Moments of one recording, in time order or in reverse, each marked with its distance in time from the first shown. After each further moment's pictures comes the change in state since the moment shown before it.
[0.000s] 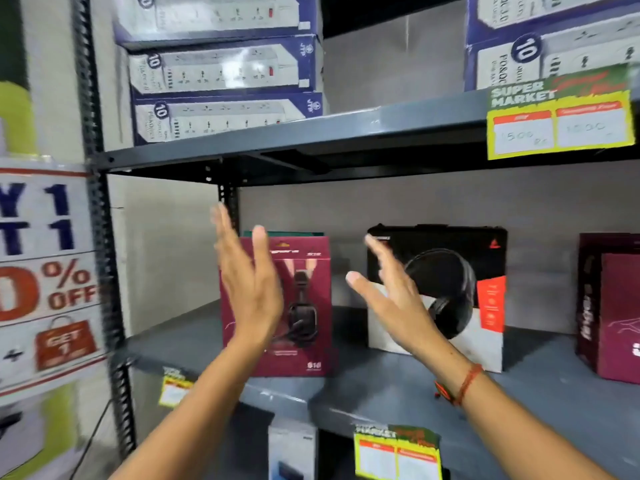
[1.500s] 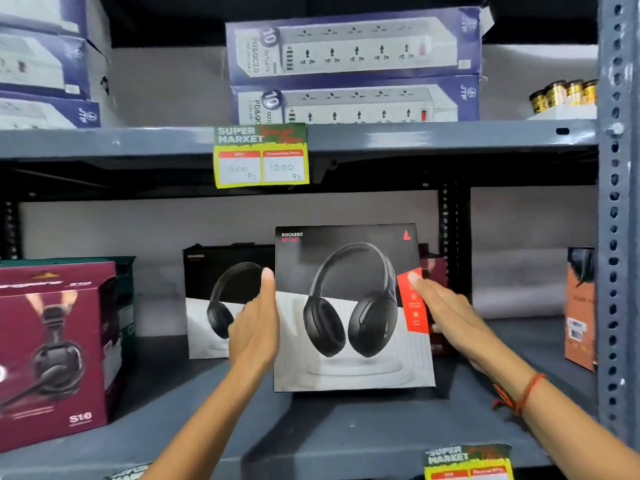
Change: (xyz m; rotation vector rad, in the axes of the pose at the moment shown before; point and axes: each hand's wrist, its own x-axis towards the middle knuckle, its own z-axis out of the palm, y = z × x) left_hand -0.160 0.123 0.178 -0.056 -0.690 -0.544; right_hand -0.134 0.036 -0.323 -0.314 0.333 0.518
